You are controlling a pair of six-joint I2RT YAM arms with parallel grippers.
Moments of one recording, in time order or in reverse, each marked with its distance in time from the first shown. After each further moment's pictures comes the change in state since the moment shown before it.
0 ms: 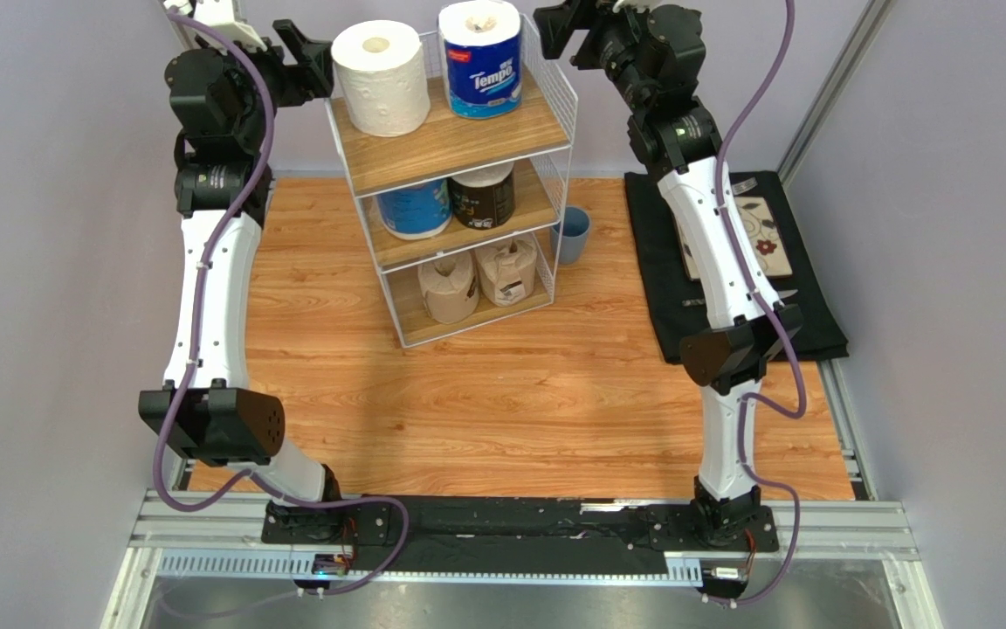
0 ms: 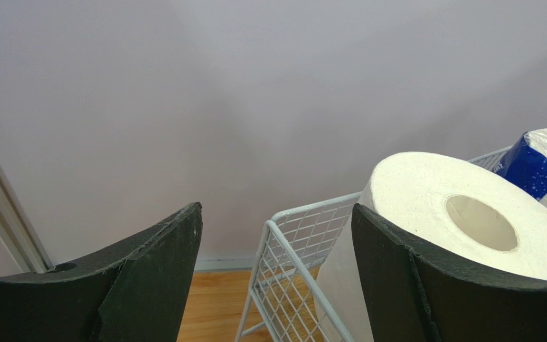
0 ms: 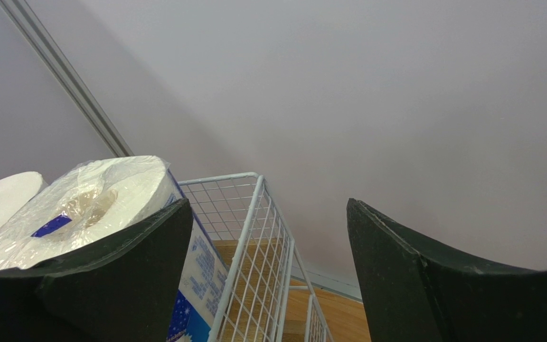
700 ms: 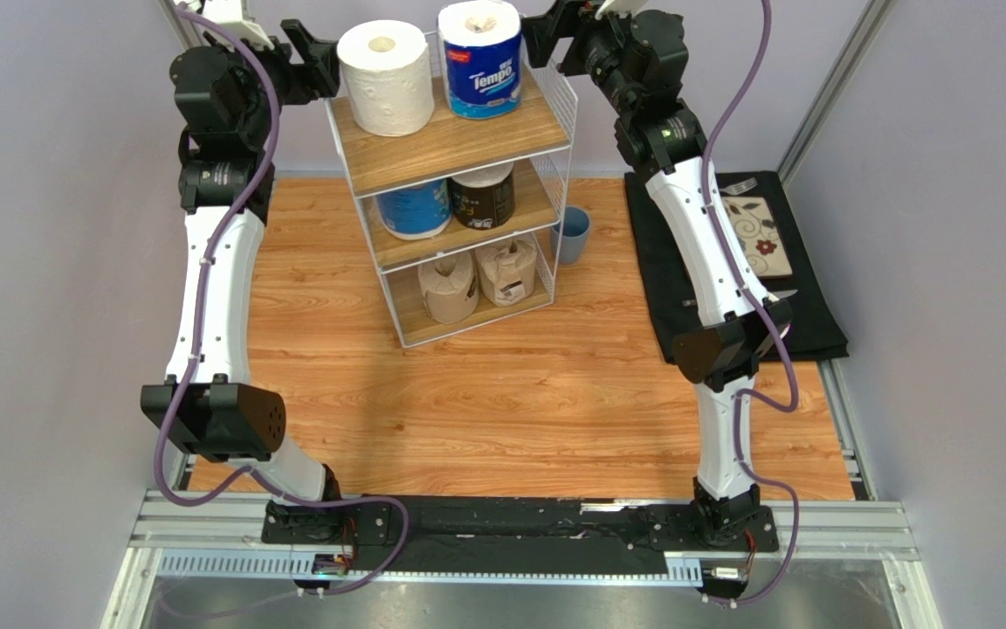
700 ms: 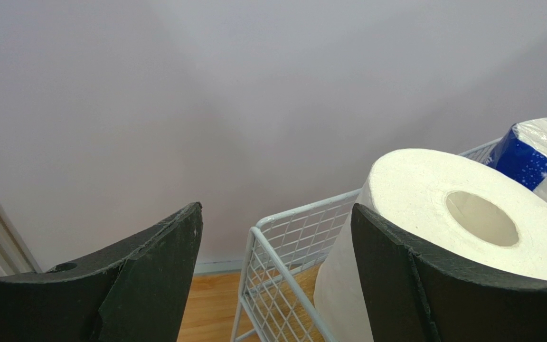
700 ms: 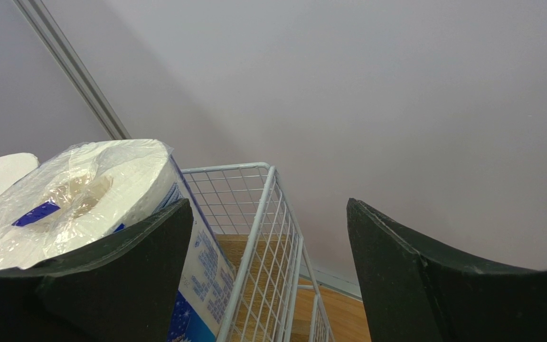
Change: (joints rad) left arm -0.011 0.019 0.016 0.005 0.027 0.018; right arm 0.027 0.039 0.017 0.006 -0.018 -0.034
